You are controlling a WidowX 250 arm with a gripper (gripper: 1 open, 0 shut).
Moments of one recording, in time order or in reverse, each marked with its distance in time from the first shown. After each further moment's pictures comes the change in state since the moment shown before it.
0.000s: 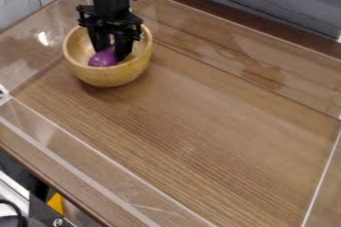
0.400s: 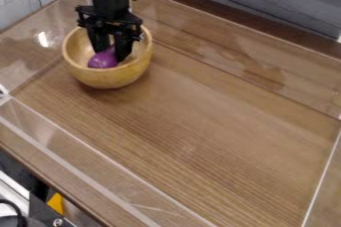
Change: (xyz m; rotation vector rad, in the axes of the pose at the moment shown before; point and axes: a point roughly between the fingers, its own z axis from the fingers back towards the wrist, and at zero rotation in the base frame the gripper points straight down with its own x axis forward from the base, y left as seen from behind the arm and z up) arm -0.004 -0.002 -0.003 -0.008 0.013 0.005
